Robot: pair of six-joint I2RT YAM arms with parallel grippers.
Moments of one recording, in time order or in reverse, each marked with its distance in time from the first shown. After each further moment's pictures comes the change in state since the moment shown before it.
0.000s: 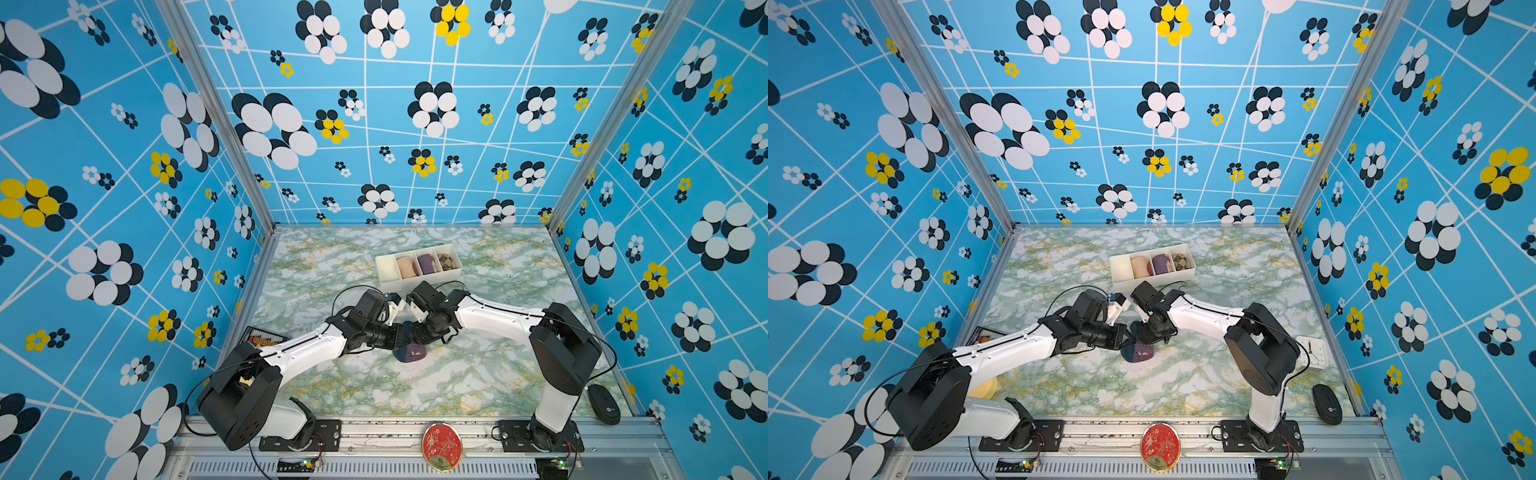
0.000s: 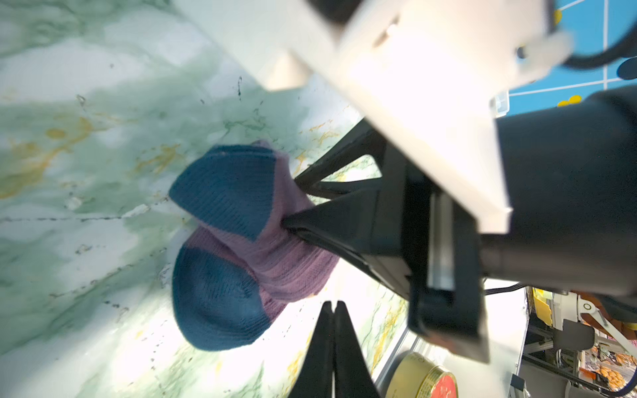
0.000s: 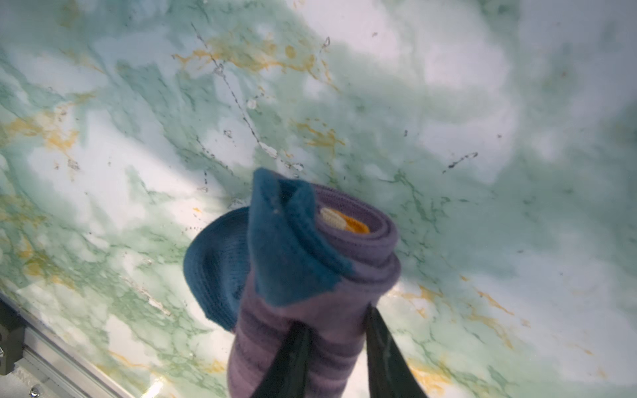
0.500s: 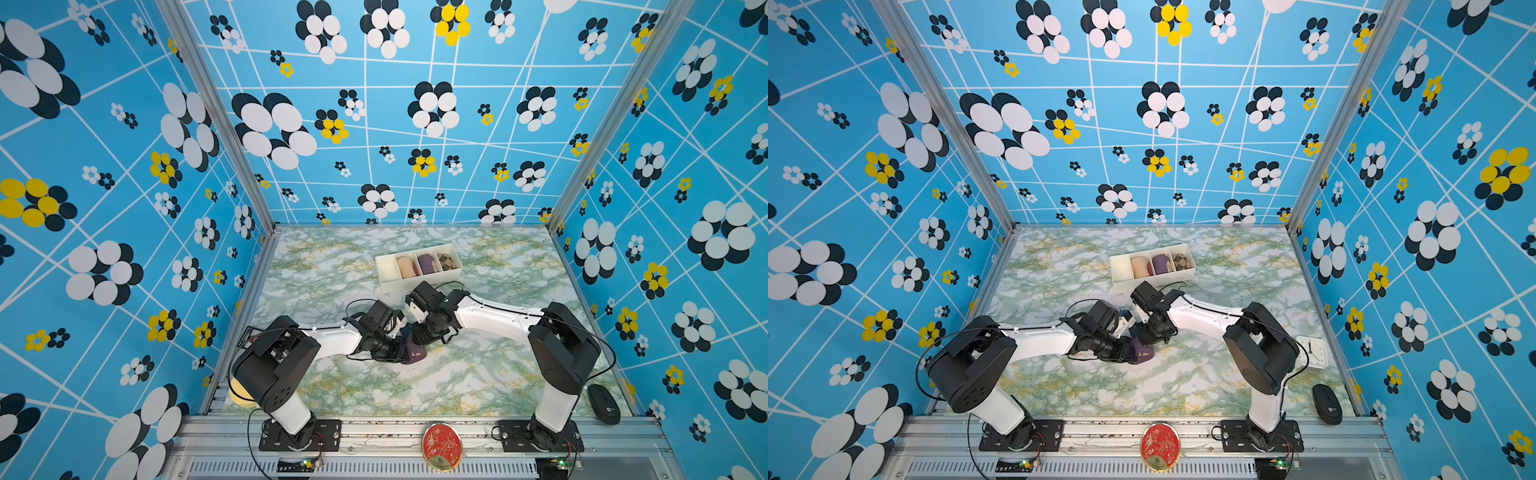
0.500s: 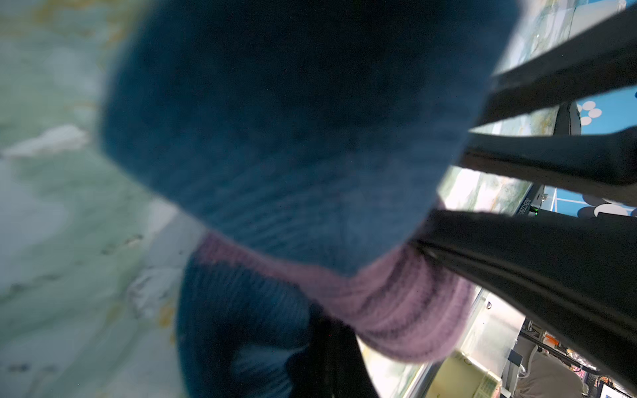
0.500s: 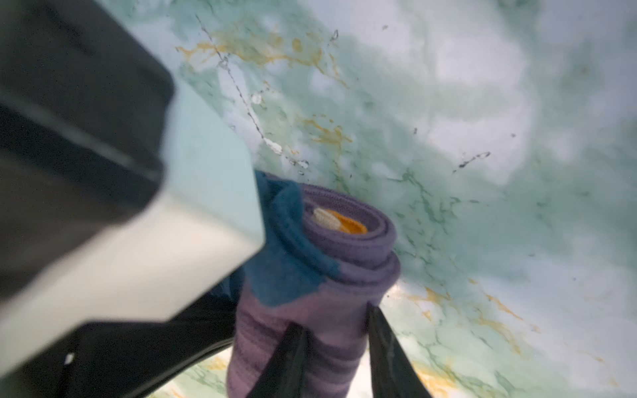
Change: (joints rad) left arm -0.023 0.238 -0.020 0.017 0.044 0.006; right arm -0.001 0.005 -0.001 0.001 -0.015 -0.011
